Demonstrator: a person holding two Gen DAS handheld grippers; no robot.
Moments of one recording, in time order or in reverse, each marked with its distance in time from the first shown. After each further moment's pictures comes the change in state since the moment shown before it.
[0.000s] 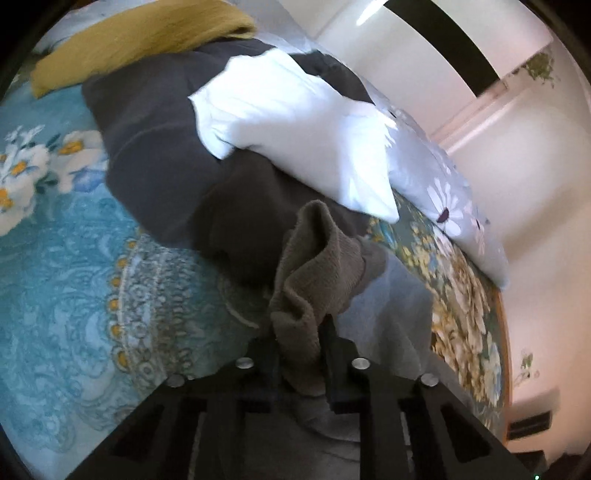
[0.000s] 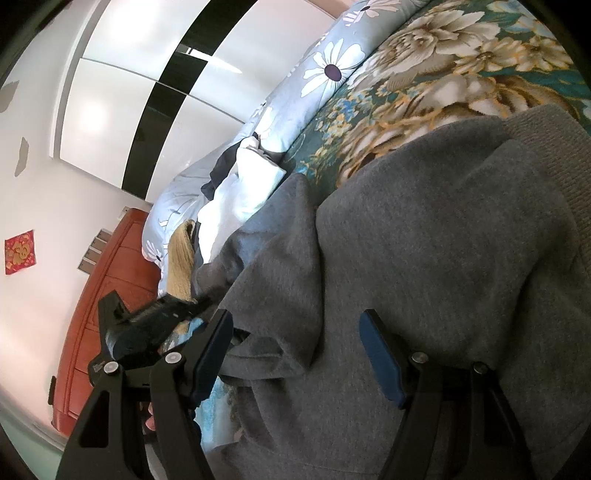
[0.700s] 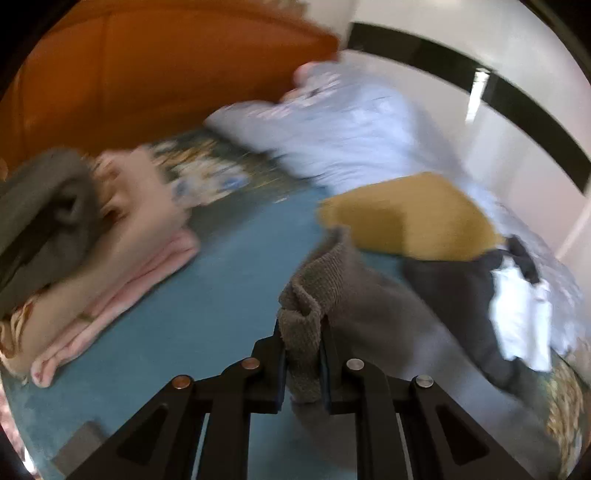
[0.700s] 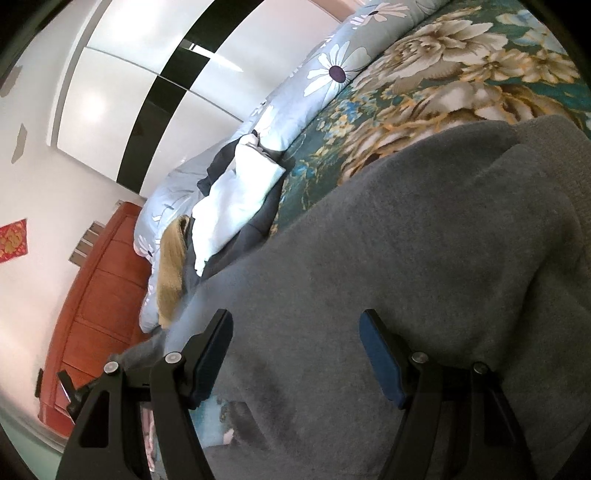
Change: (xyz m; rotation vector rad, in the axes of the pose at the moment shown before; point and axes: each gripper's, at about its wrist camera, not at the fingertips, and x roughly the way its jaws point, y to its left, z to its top) left arm -0.244 0.239 0.074 -0.139 -0.412 0.532; right arm 0.006 0.009 -0.006 -0.048 -0.009 -0.050
